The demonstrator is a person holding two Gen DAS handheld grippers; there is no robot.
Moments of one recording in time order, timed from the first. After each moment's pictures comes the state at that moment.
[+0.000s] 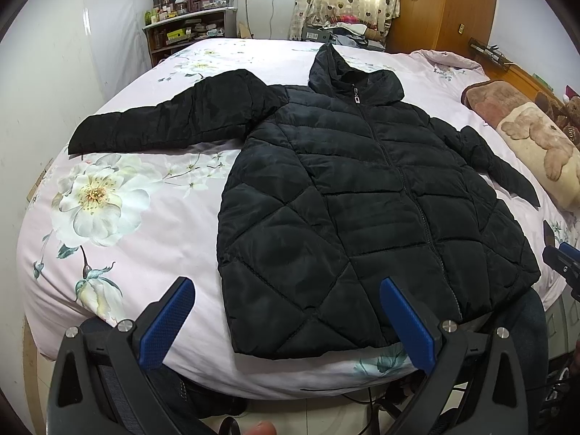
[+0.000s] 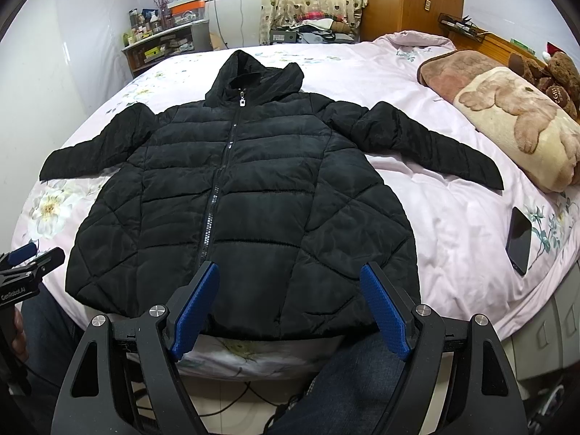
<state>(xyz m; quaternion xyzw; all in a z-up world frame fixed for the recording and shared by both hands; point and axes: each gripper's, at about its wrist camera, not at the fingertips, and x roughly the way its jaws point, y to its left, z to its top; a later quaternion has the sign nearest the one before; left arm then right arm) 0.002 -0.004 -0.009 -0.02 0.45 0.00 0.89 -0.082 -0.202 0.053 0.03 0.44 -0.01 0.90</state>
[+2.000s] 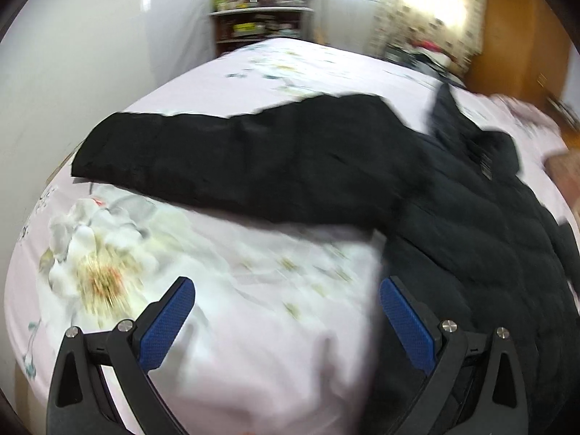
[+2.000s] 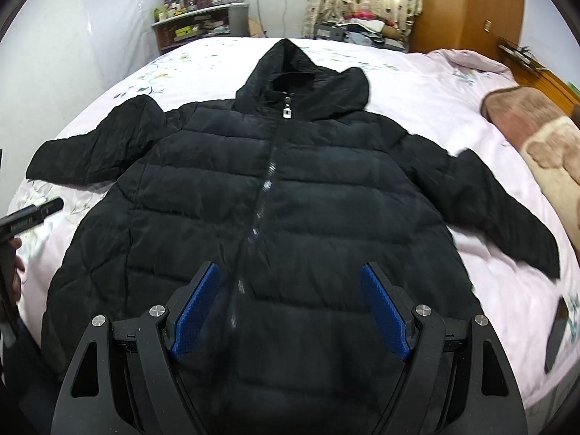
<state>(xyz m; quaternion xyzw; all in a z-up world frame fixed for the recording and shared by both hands) 0.179 0.142 -0.057 -0.08 0.43 0.12 0.89 0.085 -0.143 0.018 -0.02 0.45 0.05 0.89</state>
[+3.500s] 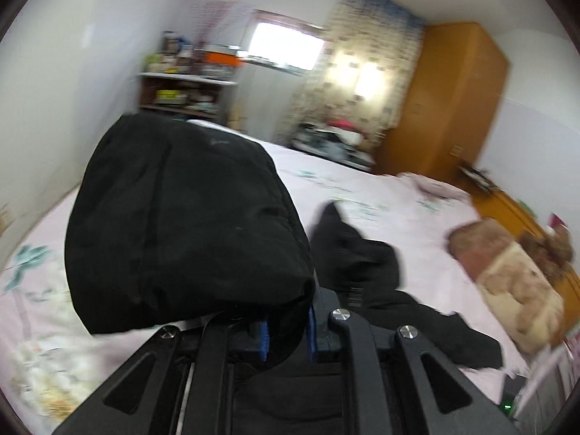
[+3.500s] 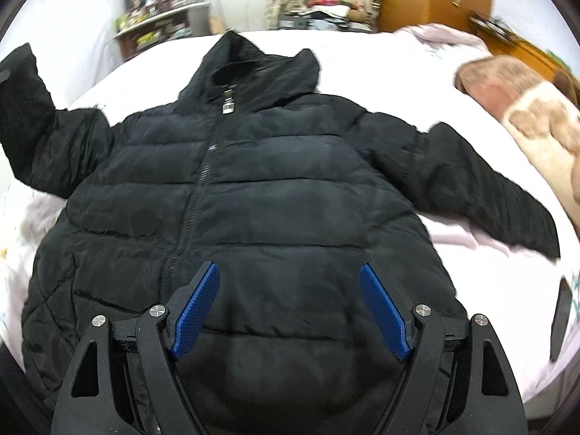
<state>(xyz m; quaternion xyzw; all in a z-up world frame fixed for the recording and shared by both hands) 0.247 0.086 0.105 -0.14 0.29 -0.08 0.94 0.105 -0.209 0.001 0.02 0.46 -0.01 0.89</state>
